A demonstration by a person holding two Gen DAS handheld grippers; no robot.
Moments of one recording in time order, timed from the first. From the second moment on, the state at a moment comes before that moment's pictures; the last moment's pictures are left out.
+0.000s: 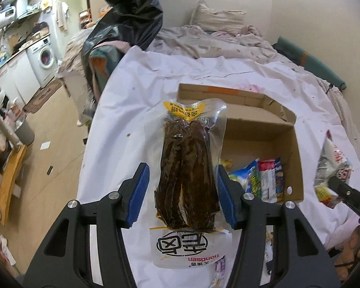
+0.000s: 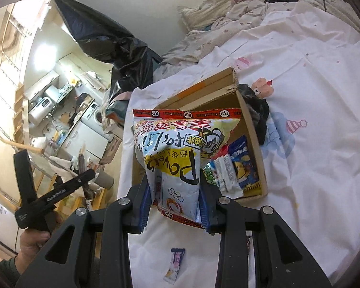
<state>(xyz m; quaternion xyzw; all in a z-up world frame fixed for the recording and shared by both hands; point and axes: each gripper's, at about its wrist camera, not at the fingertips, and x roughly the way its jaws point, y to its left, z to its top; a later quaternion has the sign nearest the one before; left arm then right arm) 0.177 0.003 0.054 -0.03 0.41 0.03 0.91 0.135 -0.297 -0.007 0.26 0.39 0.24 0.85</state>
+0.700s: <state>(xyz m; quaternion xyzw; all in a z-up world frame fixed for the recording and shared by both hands) 0.252 -0.034 -0.005 0.02 0.42 -0.02 0.91 0.213 -0.265 -0.048 0.20 0.46 0.20 0.84</state>
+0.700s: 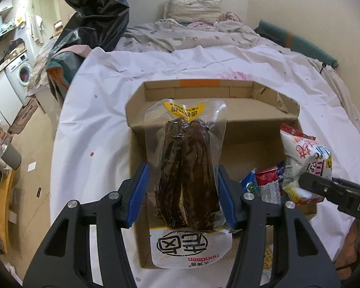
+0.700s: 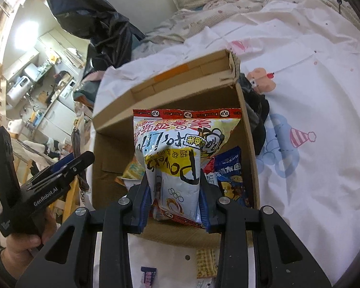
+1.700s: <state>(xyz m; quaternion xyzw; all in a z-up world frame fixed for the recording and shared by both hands) 0.263 -0.032 -0.030 0.01 0.44 -0.03 0.90 0.225 -0.264 -0.052 0.23 0.44 0.18 0.85</state>
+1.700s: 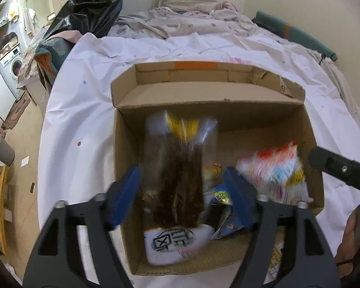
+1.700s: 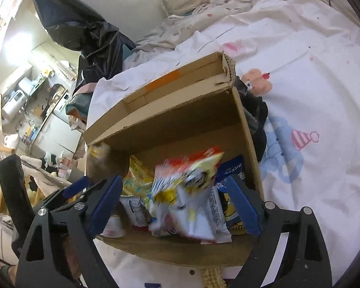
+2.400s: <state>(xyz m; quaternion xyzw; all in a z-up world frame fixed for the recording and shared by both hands) 0.247 -0.018 -0.023 -0.02 0.42 -0.01 0.91 0.220 -0.261 -0.047 0.23 0.45 0.19 0.84</state>
